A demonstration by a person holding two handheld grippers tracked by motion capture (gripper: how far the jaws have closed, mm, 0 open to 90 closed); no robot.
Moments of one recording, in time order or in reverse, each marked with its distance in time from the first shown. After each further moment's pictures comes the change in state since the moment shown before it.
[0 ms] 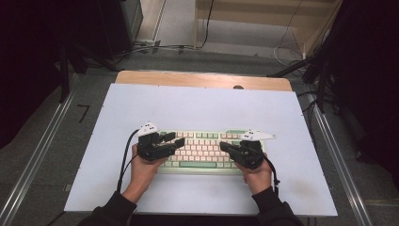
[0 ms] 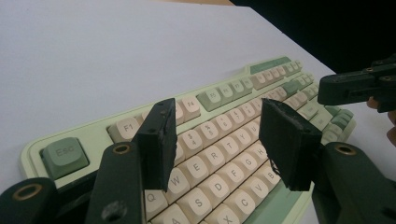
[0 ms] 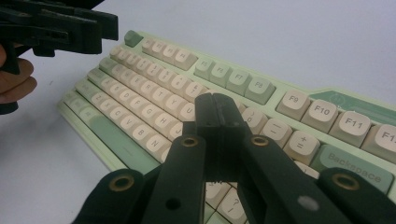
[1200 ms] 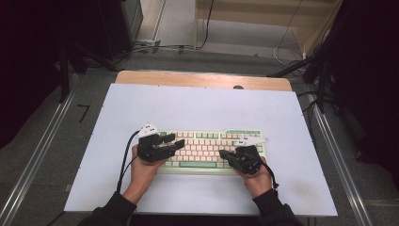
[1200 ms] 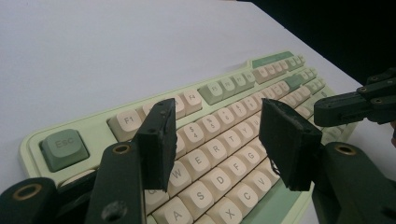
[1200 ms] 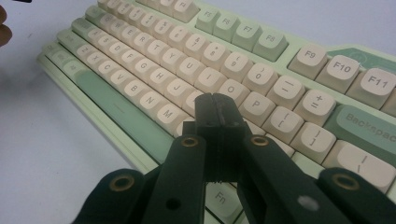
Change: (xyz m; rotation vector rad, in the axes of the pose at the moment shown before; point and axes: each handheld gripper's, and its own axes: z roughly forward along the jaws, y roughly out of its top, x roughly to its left) left arm -0.001 -0.004 0.001 0.010 0.005 0.010; right arm 0.005 -0.013 0.007 0.124 -0.026 -0.049
